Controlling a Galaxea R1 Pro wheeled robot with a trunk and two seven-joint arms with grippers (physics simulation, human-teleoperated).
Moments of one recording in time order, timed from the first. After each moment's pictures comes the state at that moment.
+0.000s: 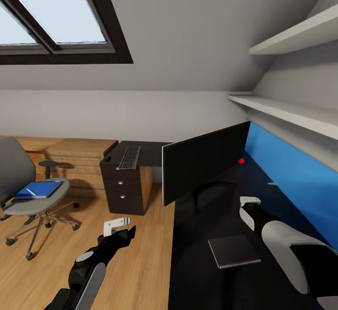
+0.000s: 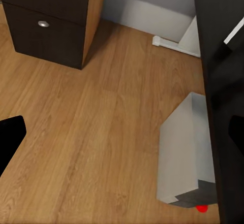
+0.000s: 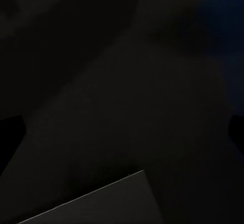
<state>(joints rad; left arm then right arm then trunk) -0.16 0.00 -0.17 -1.56 0.40 0.58 0.31 -1.00 -0.12 0.07 -0.14 -0.14 0.34 -0.16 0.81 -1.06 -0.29</state>
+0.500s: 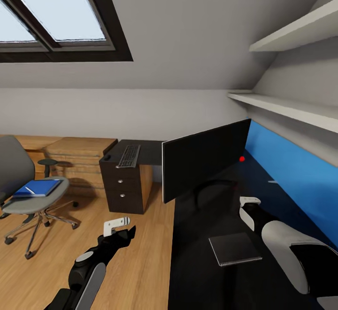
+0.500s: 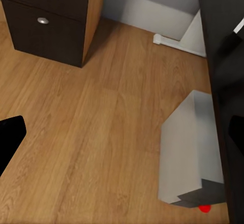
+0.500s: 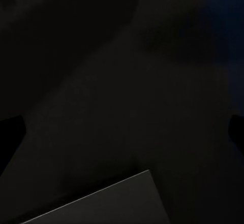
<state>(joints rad) -0.16 0.00 -0.17 -1.56 0.40 0.58 0.31 -1.00 -0.12 0.07 -0.13 -0.13 0.35 -0.16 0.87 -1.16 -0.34</state>
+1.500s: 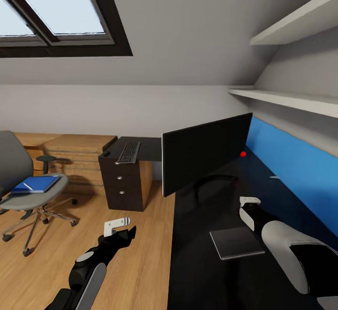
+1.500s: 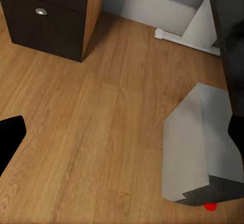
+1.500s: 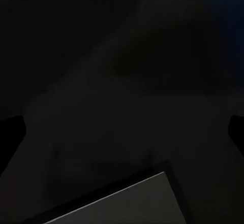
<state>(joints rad) -0.16 -0.01 -0.17 -1.55 0.41 0.58 0.31 -1.00 -0.12 0.08 -0.13 -0.13 0.35 -0.16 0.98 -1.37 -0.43</state>
